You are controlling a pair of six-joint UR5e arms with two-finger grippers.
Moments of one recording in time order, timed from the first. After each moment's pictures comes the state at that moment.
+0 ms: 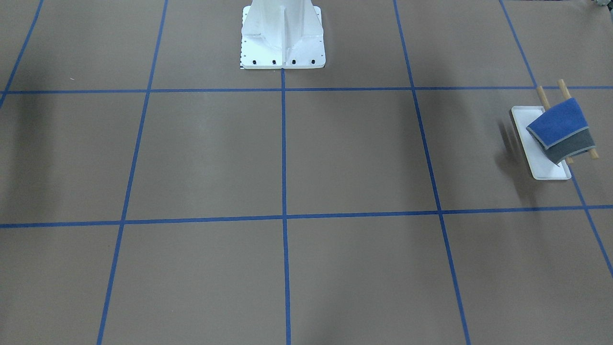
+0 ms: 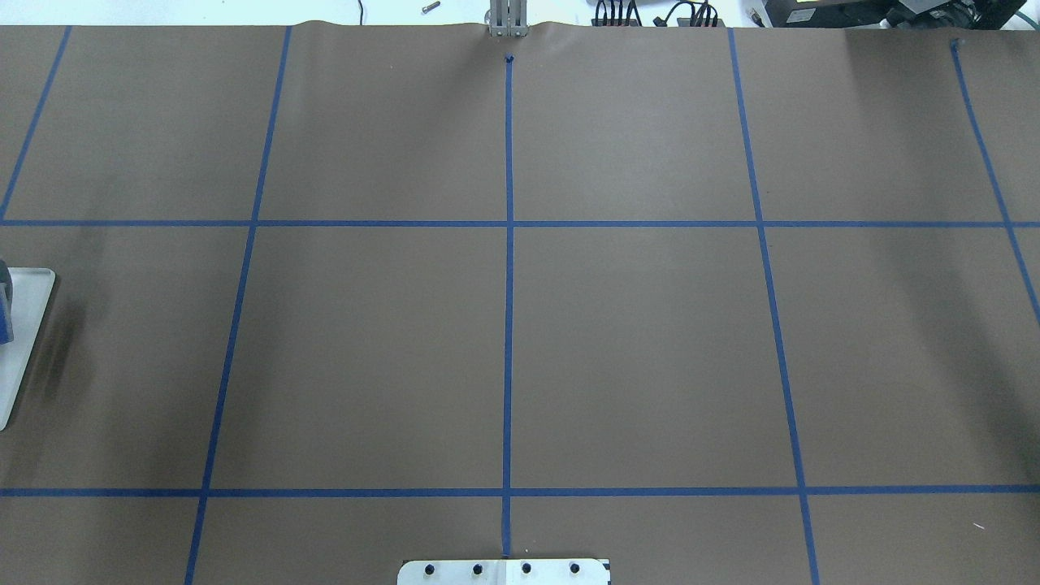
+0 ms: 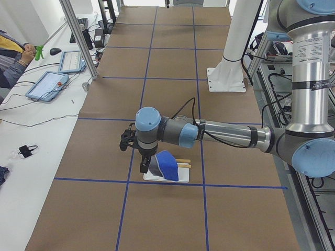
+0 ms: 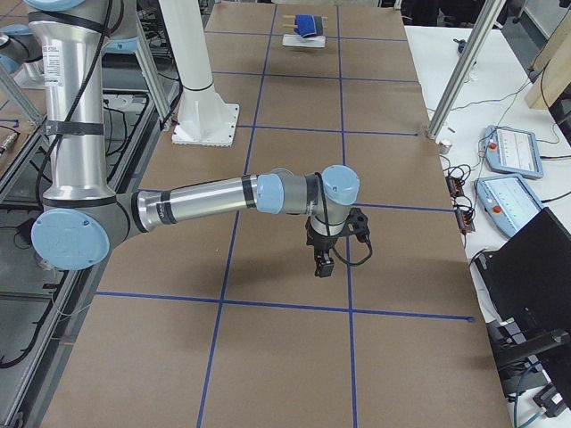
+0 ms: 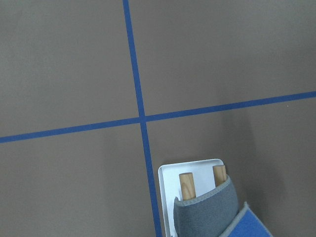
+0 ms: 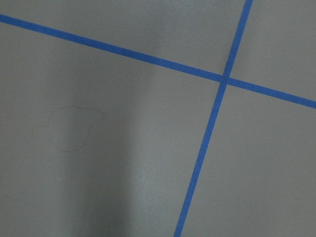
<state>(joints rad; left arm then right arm) -1.51 -1.47 -1.78 -1.67 -2.34 -0.06 1.46 -1.61 1.76 -1.73 2.31 -0.18</state>
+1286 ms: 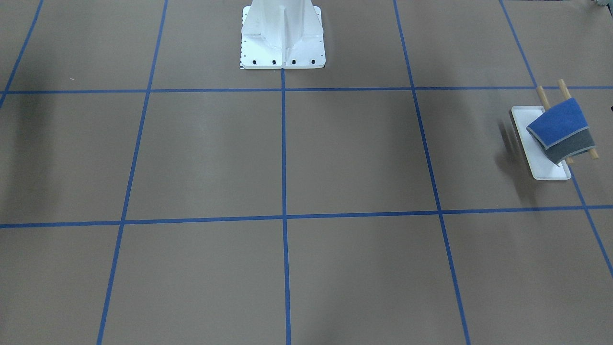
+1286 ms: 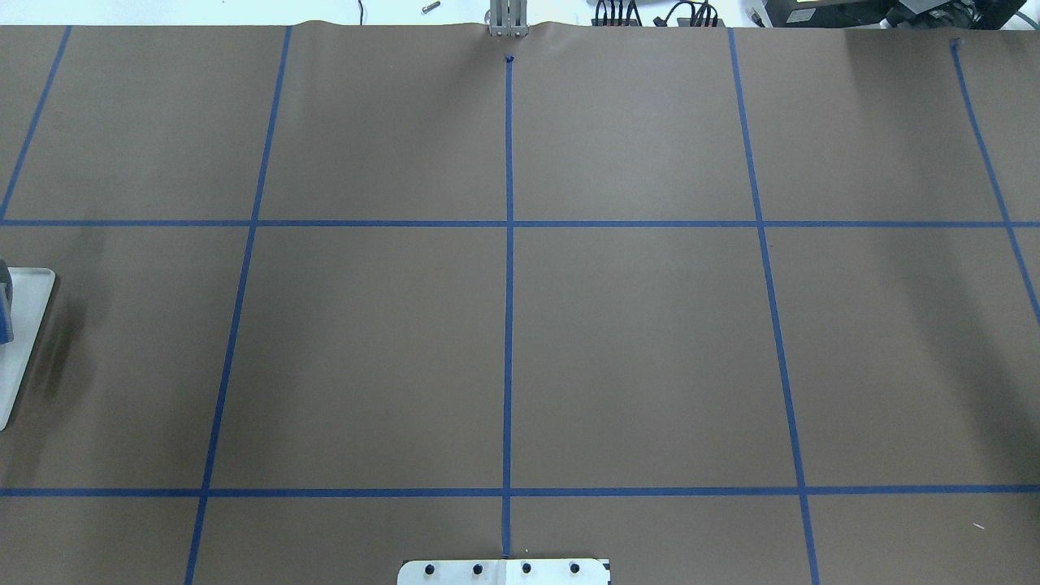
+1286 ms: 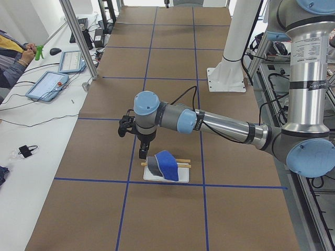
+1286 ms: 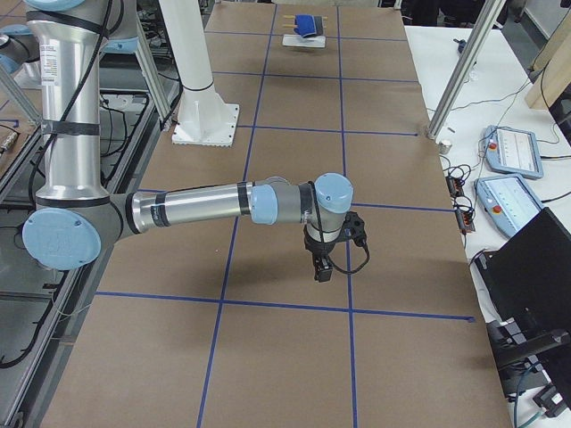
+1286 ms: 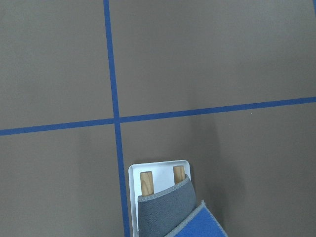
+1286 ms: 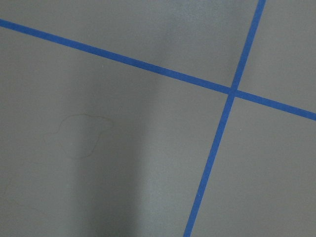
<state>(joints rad) -1.50 -1.51 -1.86 -1.58 -2.38 -0.12 1.47 -1.62 1.78 -1.69 2.36 -0.17</state>
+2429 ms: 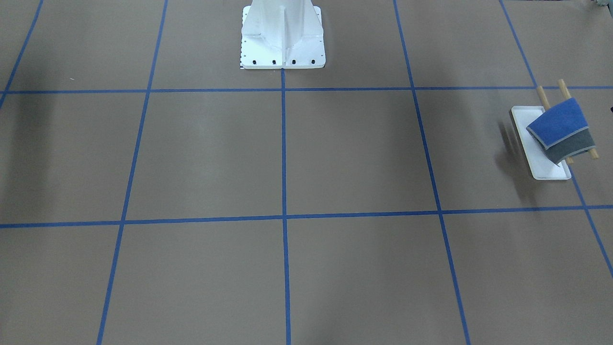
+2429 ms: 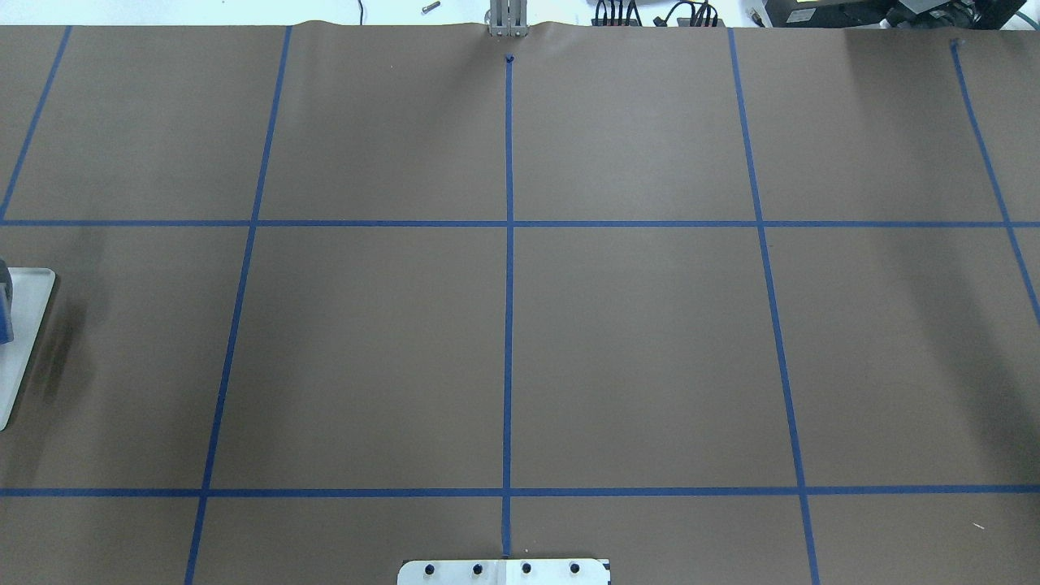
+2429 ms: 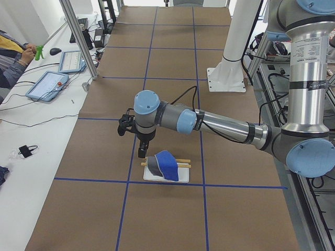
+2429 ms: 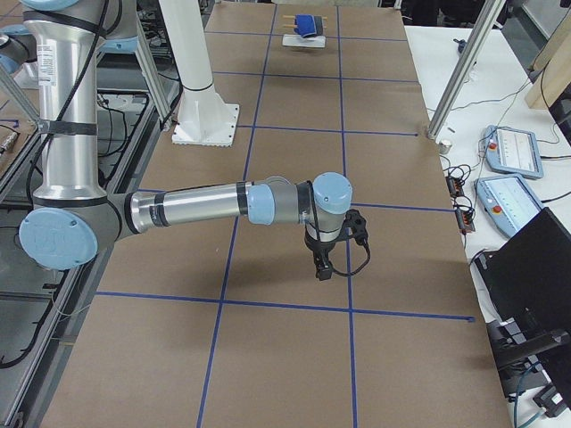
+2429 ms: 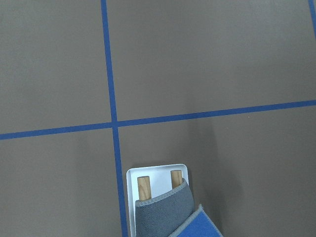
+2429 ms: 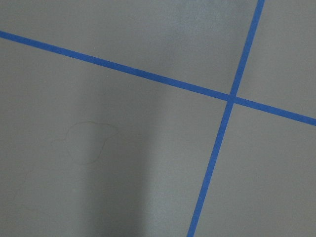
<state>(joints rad) -1.50 -1.51 -1.86 -1.61 -2.38 -0.12 1.49 -1.62 1.78 -1.69 2.37 -0.18</state>
